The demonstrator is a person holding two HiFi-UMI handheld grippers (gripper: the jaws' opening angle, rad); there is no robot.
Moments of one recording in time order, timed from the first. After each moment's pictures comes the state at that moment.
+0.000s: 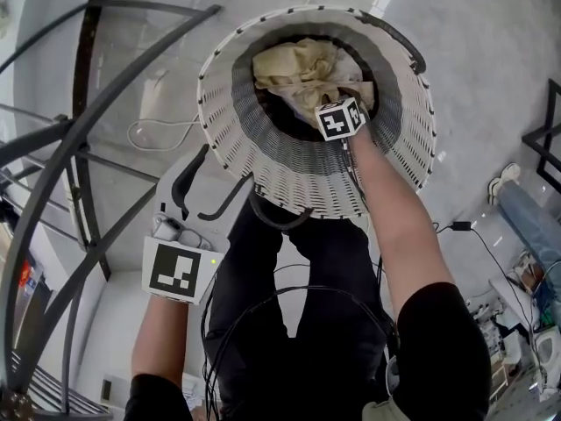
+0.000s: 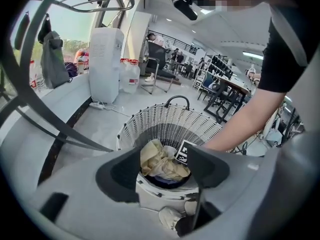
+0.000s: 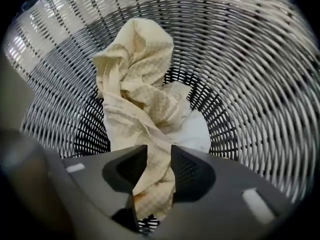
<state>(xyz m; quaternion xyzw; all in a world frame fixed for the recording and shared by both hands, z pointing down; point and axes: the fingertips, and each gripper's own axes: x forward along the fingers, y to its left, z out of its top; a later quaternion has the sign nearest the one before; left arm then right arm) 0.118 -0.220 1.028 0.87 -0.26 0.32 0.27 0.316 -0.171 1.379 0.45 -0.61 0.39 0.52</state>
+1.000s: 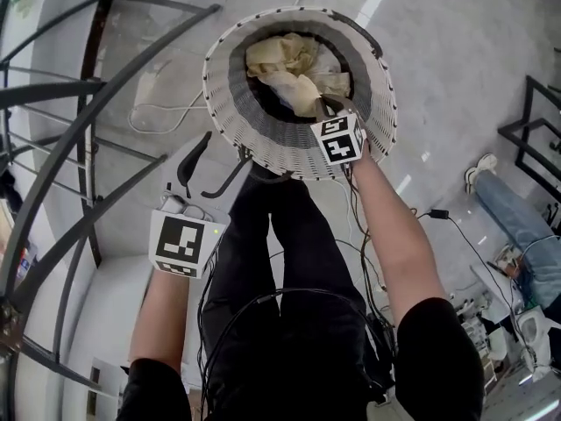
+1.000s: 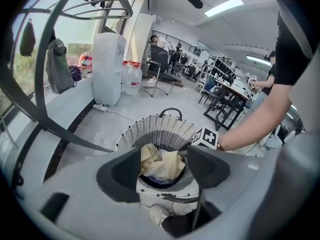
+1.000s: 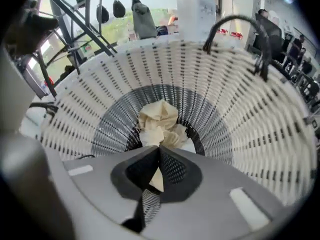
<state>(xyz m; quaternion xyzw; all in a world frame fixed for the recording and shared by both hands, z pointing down) 0.123 -0.200 0.956 0.86 -0.27 0.33 0.28 0.296 -0.171 1.191 0.44 -0.69 0.35 0.45</state>
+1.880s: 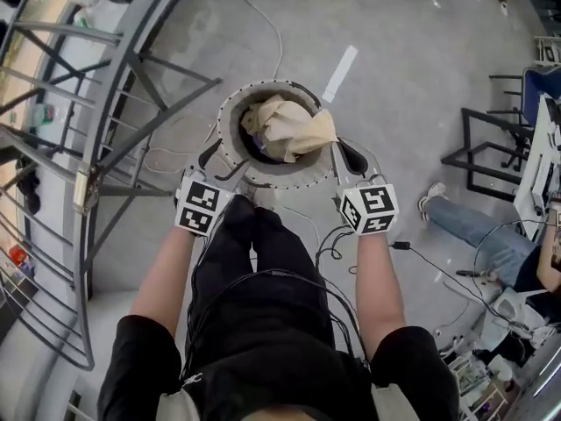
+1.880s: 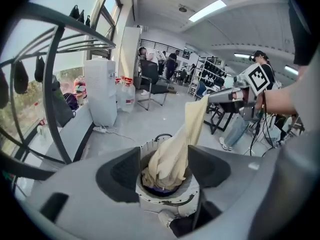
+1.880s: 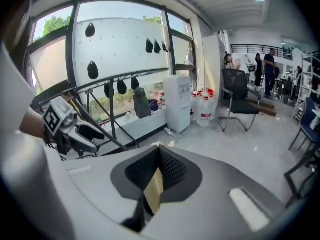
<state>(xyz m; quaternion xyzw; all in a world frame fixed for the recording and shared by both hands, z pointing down) 0.128 -0.209 0.793 0.88 -0.25 0.33 0.22 0.328 -0.195 0.737 0.56 -0.75 0.26 0.22</state>
